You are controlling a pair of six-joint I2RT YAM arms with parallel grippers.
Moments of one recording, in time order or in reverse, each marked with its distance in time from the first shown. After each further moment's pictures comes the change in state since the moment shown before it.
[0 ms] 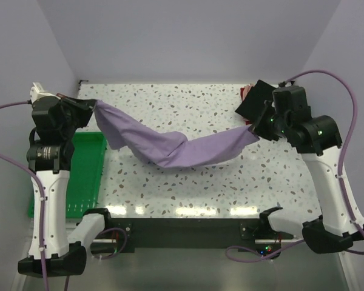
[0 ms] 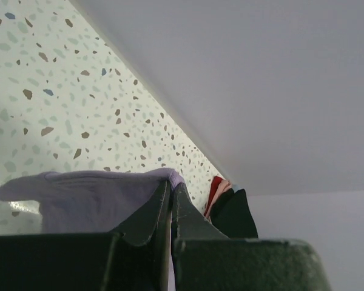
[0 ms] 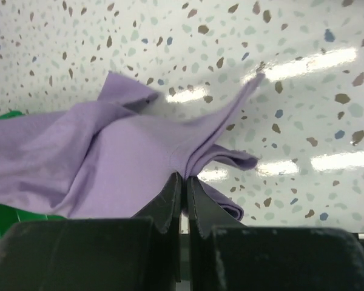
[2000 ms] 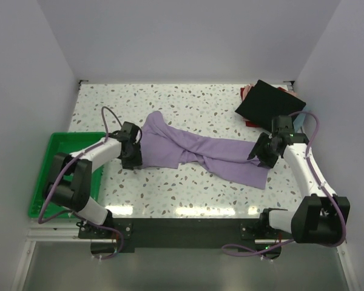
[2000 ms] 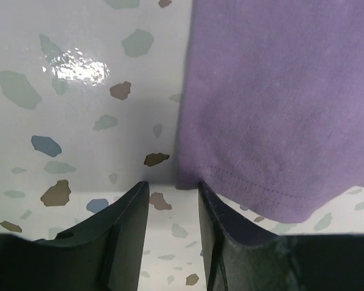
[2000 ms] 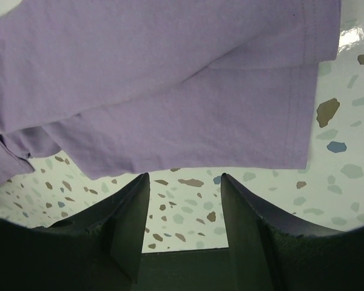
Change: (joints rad) left arm -0.373 0.586 -0.481 0.060 -0.053 0.507; right arm -0.402 0.032 -0.722 0.364 -0.226 -0.151
